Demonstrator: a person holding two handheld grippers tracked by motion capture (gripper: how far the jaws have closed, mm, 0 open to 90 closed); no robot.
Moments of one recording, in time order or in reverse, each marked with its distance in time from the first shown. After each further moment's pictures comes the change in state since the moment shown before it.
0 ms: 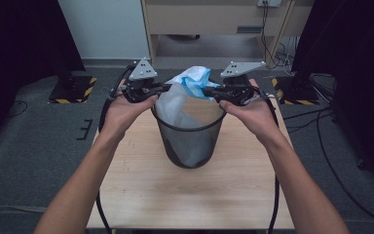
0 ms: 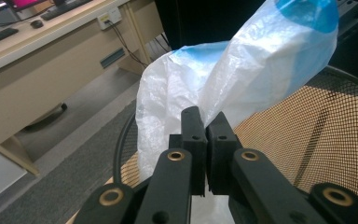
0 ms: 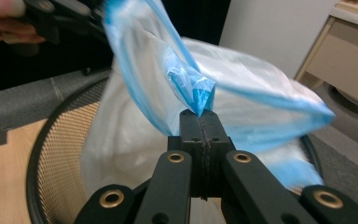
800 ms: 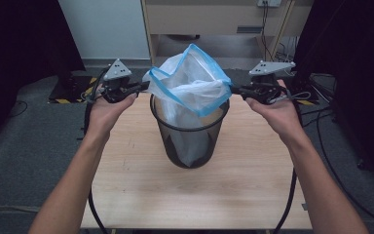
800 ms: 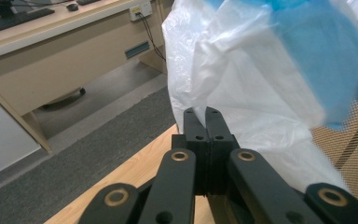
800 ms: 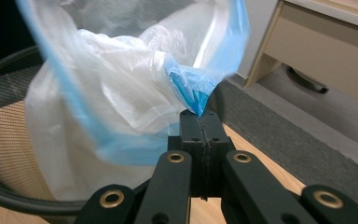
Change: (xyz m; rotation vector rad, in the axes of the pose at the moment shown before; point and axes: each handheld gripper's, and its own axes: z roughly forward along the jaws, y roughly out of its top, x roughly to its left) left arm 0.042 -0.041 -0.018 -0.031 0.090 -0.103; right arm -0.042 -0.027 -0.041 0.039 -0.138 0.045
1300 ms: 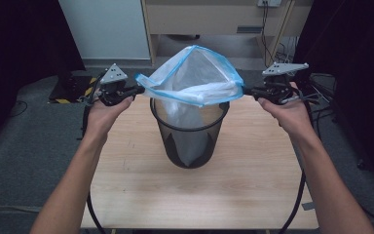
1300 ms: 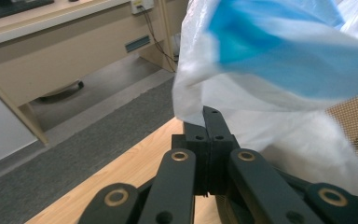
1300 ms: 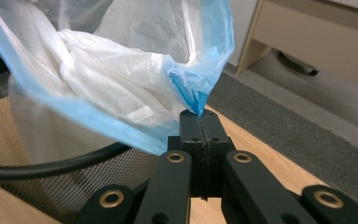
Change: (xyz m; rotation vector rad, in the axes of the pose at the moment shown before) left arm 0.007 -0.020 0.003 0.024 -0.007 -0.052; right arm -0.025 -0.018 -0.012 0.027 -0.038 0.059
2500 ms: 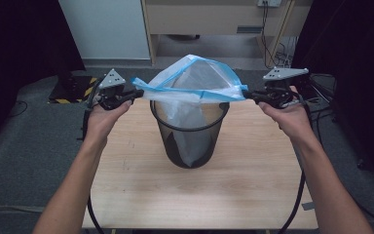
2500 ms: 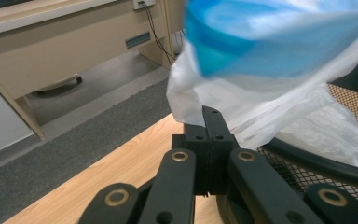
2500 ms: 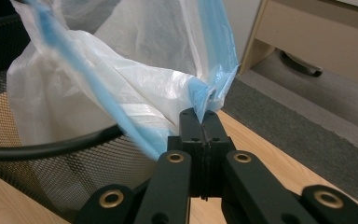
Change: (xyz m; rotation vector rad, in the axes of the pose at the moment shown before) left arm 0.007 -0.015 0.004 -0.018 0.001 -0.004; right arm -0.003 -0.013 0.002 -0.004 0.013 -0.007
